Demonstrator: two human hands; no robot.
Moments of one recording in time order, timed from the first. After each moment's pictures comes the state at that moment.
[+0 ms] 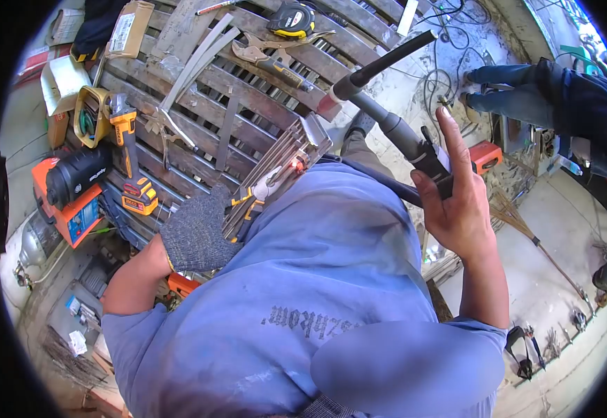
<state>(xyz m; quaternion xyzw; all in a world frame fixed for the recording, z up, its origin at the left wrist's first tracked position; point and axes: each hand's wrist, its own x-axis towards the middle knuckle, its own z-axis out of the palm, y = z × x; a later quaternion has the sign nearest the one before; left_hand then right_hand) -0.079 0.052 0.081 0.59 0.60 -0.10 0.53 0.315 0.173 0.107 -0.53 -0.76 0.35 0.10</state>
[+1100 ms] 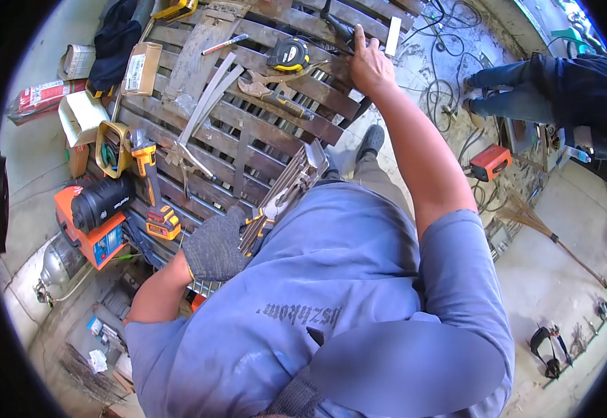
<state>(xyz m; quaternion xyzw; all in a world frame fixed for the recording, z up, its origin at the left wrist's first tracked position) -0.078 0.062 0.085 0.61 0.58 -0.12 0.52 0.208 0.374 -0.147 -0.63 -0.76 0.16 0.02</state>
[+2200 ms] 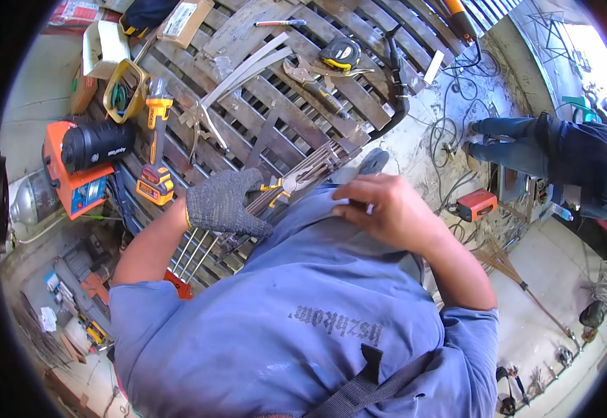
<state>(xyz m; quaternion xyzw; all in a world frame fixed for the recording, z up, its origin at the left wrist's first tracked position) -0.123 0.050 0.042 0.64 0.56 0.00 0.53 0.206 0.169 0.089 -0.27 -0.82 0.51 0.04</state>
